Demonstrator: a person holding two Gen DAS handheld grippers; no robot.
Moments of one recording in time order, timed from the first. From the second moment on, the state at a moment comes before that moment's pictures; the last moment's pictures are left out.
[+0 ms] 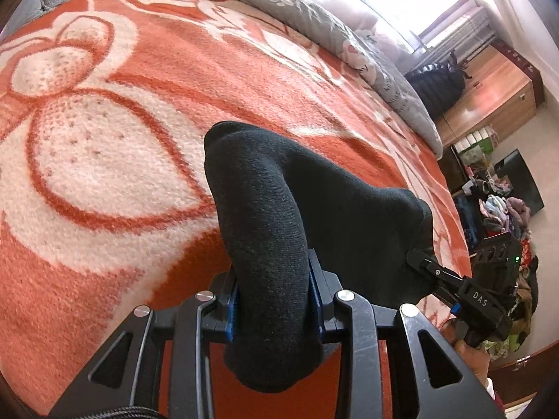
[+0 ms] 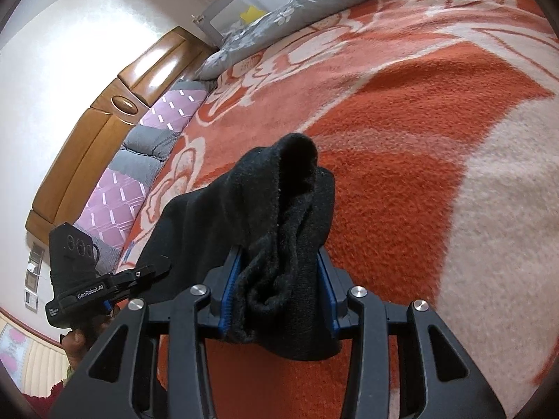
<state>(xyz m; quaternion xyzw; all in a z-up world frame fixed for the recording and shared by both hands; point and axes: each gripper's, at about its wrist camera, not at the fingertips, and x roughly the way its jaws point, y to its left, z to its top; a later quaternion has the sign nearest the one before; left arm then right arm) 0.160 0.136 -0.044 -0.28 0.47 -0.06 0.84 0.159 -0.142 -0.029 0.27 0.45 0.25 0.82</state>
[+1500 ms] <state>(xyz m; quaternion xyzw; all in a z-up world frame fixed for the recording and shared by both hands) 0.150 0.125 -0.063 -0.21 0.49 0.00 0.85 0.156 -0.161 -0.045 0.26 0.45 0.21 0.83</state>
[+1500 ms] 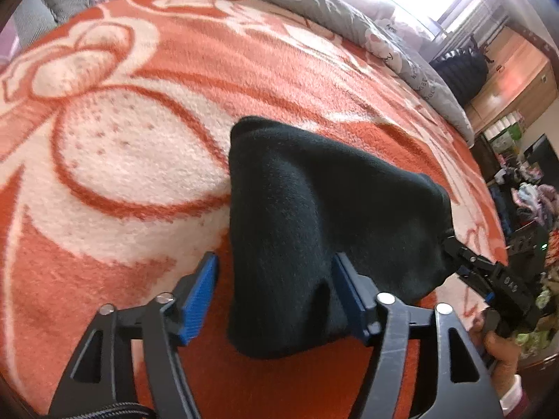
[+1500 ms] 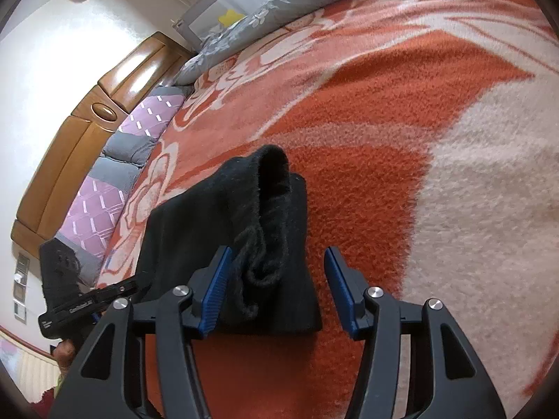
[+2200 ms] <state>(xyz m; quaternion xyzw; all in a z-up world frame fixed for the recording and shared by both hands) 0.088 0.083 -0.040 -0.14 0.45 0.04 0.88 0.092 -0.131 -0.001 0.13 0.39 0.22 0.89</state>
